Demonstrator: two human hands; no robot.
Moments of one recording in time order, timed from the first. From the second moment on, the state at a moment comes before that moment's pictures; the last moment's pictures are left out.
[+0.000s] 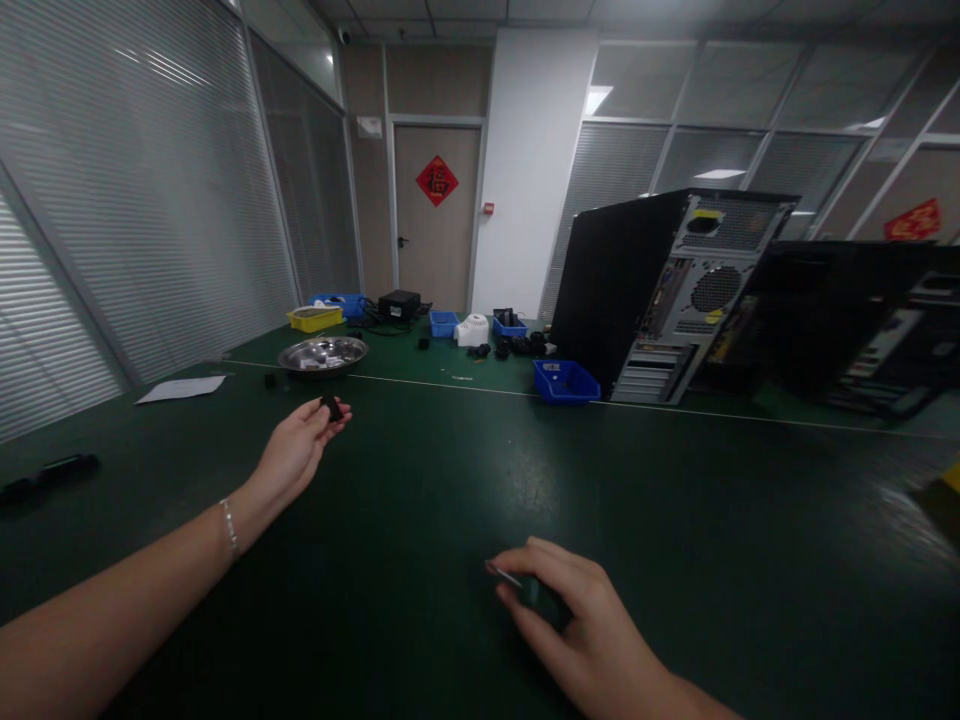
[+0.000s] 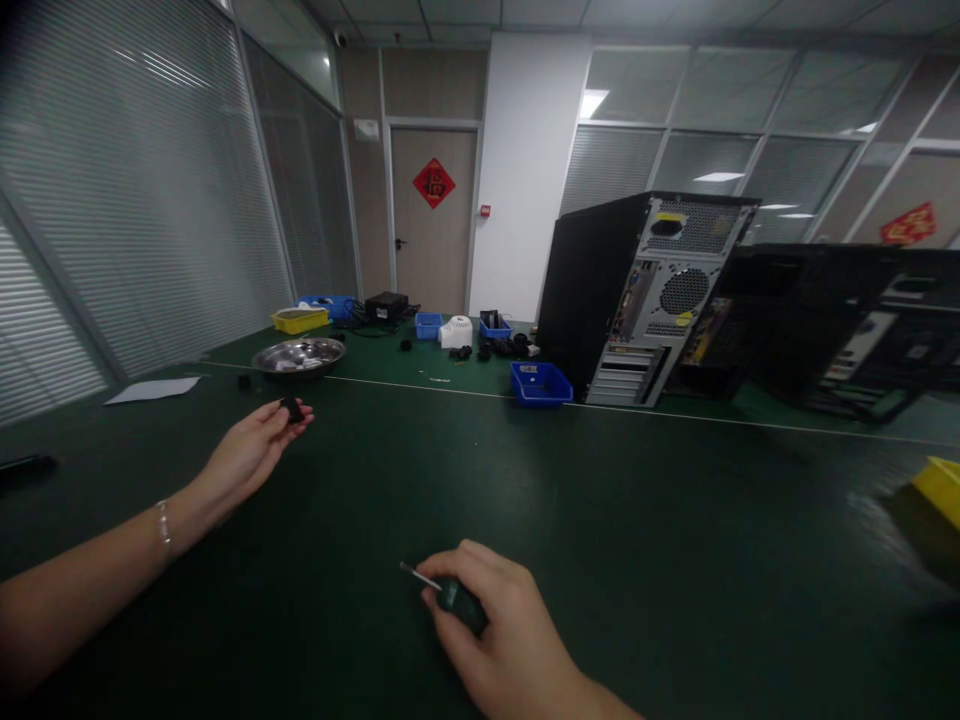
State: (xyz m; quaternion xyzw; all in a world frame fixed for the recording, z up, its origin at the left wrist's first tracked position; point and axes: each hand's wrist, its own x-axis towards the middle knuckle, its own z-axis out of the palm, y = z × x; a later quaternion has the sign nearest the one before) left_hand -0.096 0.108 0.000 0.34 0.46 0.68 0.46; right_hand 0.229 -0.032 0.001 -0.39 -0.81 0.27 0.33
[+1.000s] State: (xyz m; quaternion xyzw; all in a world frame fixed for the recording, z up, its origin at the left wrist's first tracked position) left_hand -0.004 0.008 0.010 0.62 0.35 0.31 0.63; right_hand 0.228 -0.030 0.006 -0.37 -0.81 0.30 0.33
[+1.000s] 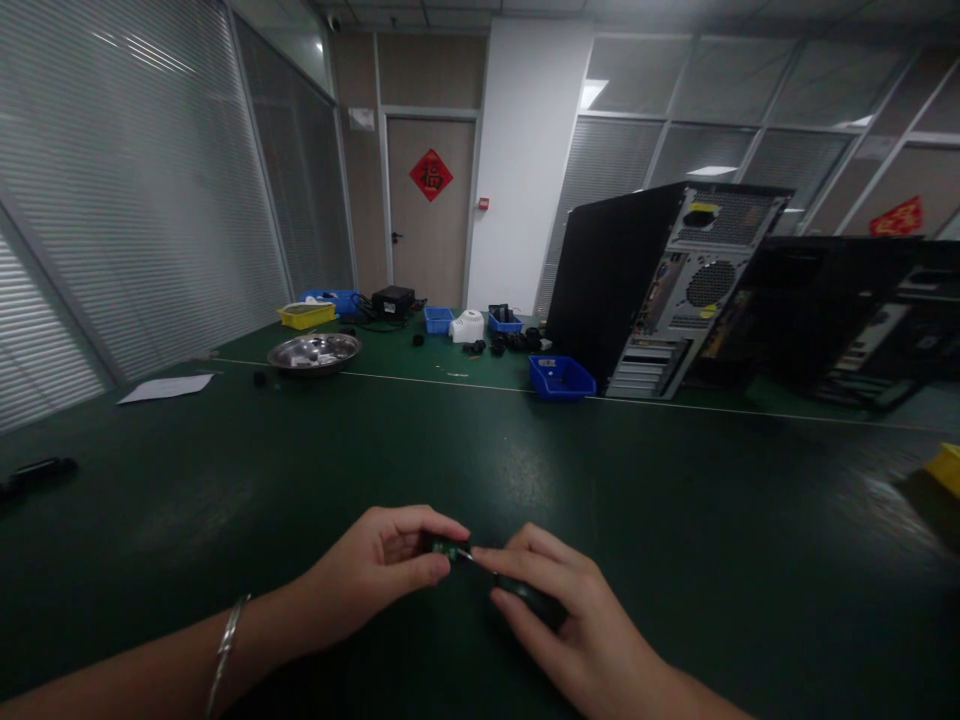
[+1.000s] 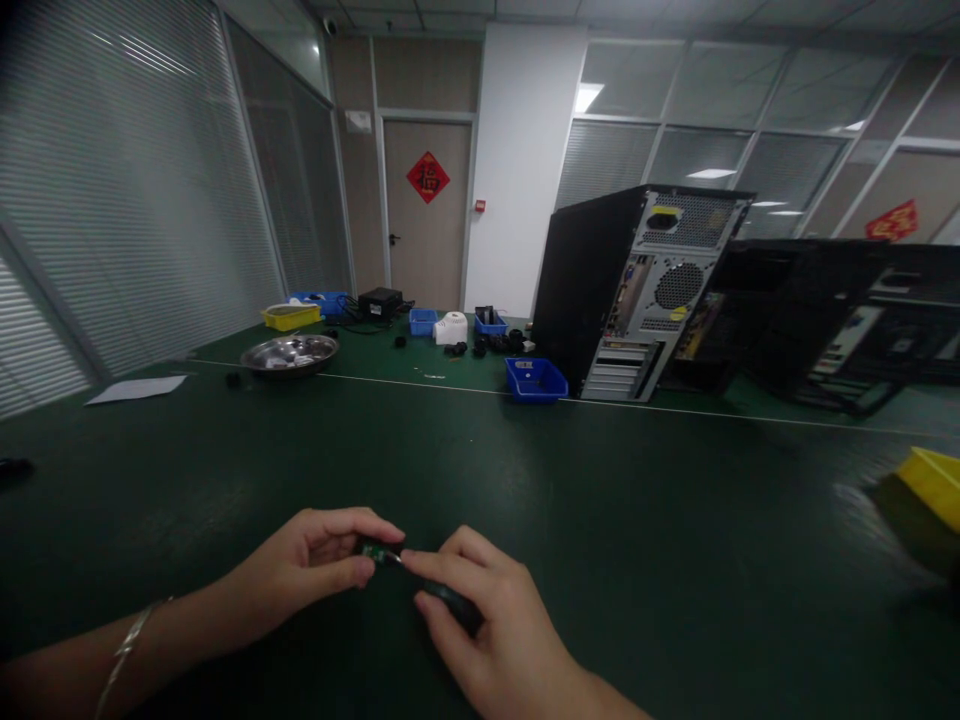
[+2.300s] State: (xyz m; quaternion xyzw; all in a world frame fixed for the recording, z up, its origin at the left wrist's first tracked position) left_hand -0.007 0.010 -0.001 0.61 0.32 0.29 0.67; right_hand 0.227 -0.029 0.007 -0.34 -0.79 0.36 0.36
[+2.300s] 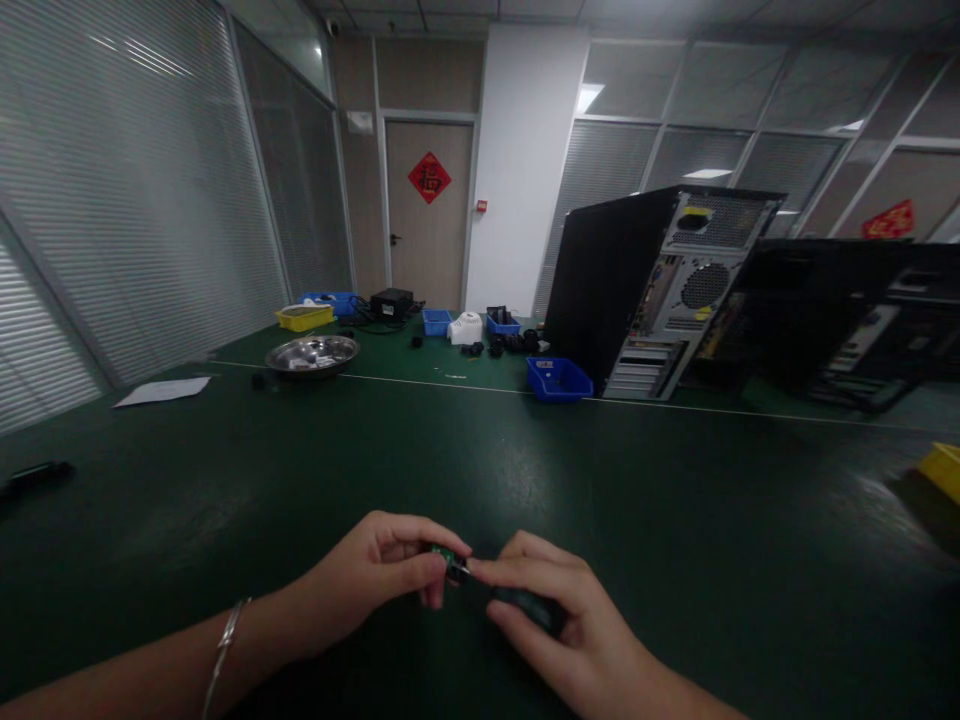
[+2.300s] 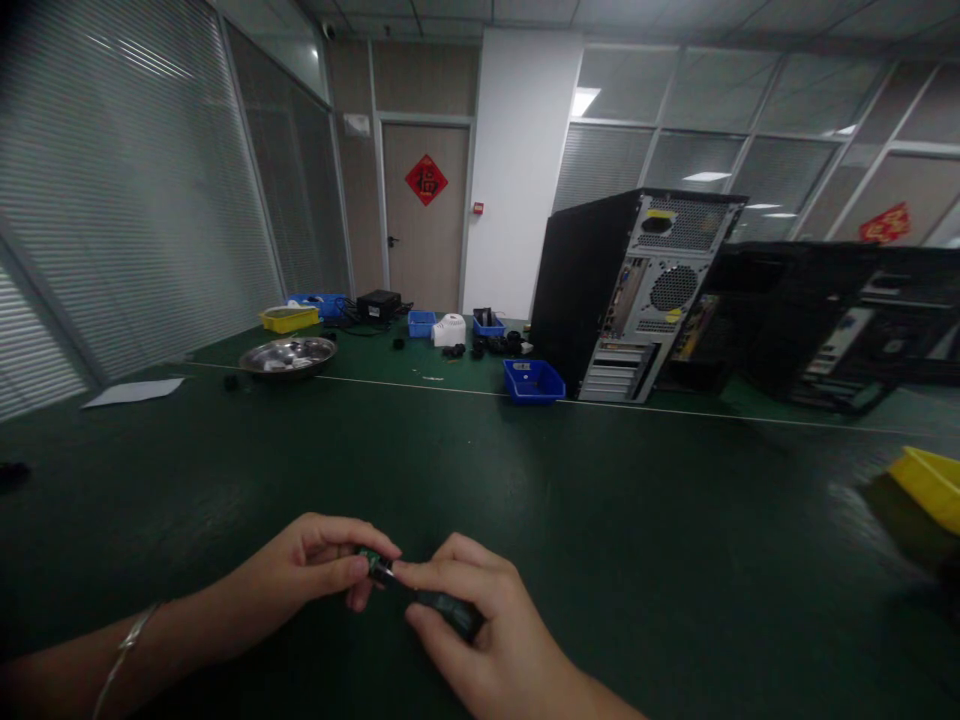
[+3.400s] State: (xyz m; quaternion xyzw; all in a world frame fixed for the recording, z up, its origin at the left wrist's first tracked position) left_hand 0.000 0.008 0.002 0.55 0.30 0.34 0.70; right_hand 0.228 -0.029 0.006 -0.35 -0.79 0.34 0.36
